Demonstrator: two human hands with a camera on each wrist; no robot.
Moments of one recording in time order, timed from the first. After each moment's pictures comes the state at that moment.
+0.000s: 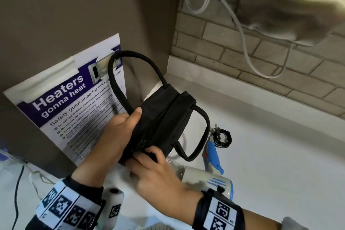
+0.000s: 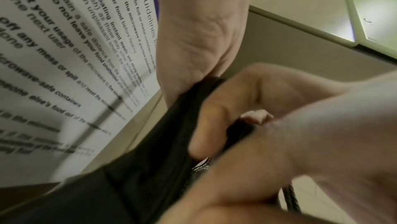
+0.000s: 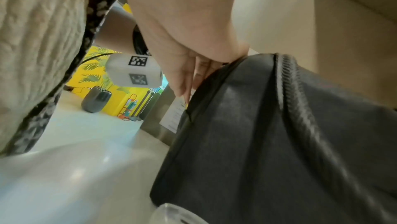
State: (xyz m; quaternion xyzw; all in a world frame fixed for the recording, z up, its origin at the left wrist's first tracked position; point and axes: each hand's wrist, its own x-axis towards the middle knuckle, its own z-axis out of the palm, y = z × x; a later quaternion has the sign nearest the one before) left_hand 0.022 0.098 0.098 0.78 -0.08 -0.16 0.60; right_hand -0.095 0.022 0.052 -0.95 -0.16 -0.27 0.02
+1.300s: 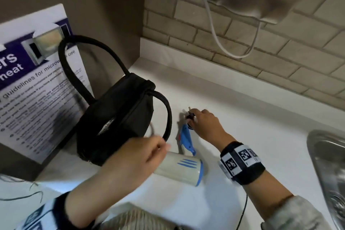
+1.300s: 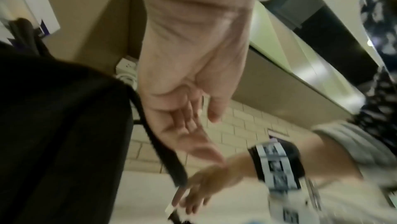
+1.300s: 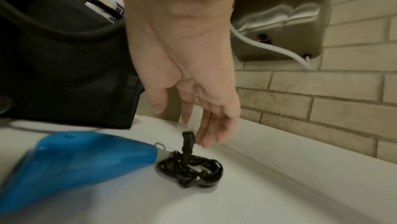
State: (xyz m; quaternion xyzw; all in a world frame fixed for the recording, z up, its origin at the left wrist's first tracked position) left_hand -0.082 0.059 0.111 0.83 -0.40 -0.23 0.32; right_hand -0.127 -0.201 0.032 -0.95 0.28 0.06 0.09
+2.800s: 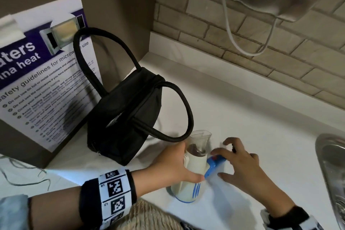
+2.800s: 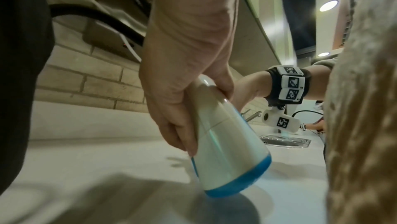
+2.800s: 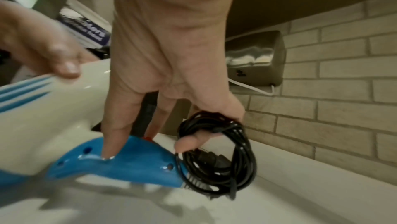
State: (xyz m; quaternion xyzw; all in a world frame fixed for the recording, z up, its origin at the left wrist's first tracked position) left_hand -0.113 0.010 0.051 0.76 -0.34 -0.39 0.39; right_hand -0.261 -0.161 0.061 -0.96 0.24 0.13 0.11
